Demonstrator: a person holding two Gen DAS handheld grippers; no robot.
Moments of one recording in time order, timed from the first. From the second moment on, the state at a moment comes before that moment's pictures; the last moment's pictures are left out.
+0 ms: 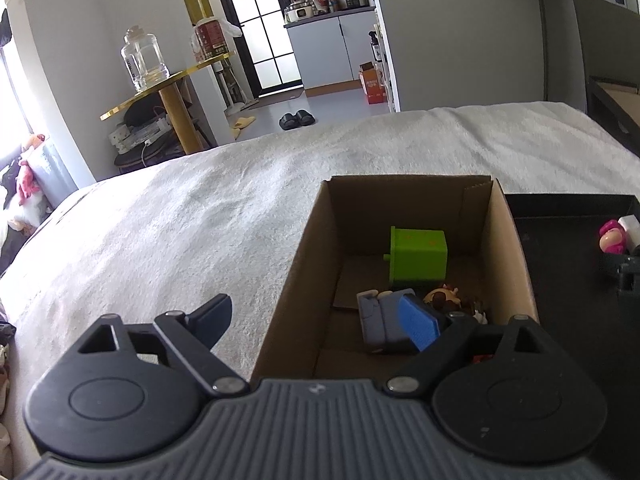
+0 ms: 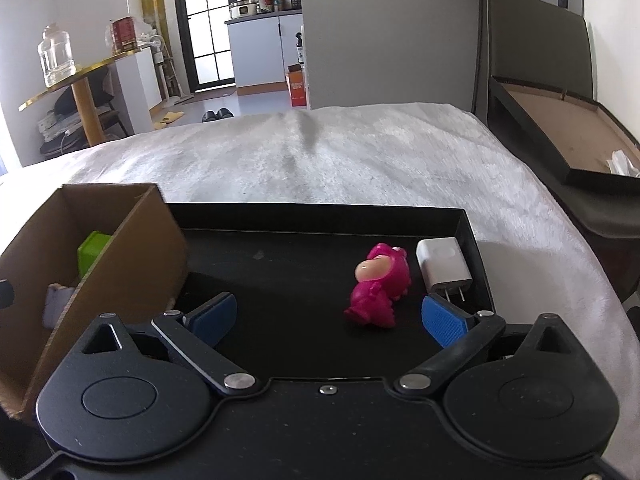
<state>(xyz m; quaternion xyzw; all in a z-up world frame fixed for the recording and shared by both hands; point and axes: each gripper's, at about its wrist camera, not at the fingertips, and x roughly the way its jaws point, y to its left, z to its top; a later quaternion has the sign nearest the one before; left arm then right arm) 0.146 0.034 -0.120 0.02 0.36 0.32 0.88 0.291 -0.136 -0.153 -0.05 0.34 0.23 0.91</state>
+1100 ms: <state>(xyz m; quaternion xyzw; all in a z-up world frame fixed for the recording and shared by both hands) 0.171 0.022 -0.134 0.05 0.39 0.33 0.86 0.341 -0.141 -0.192 -0.06 0.37 0.24 0.90</state>
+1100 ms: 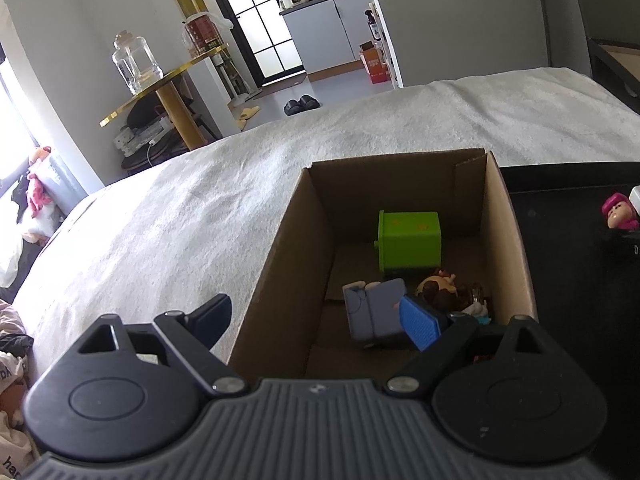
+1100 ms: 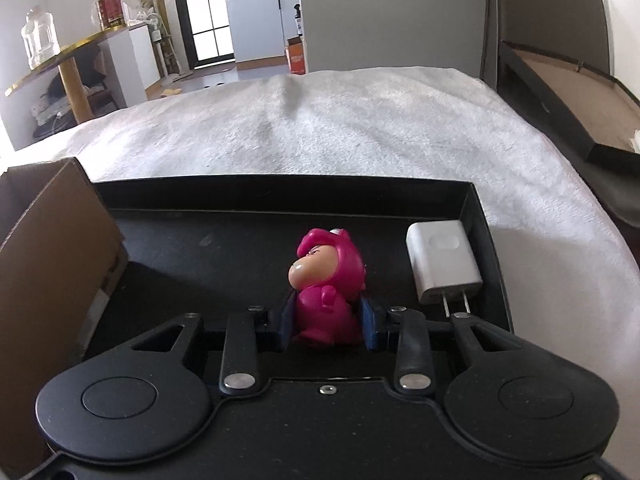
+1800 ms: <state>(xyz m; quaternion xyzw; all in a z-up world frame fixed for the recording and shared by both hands) 0.159 0.031 -0.127 0.02 0.37 0.32 0.87 0.309 -0.154 -0.173 -0.07 0.36 0.21 0.91</state>
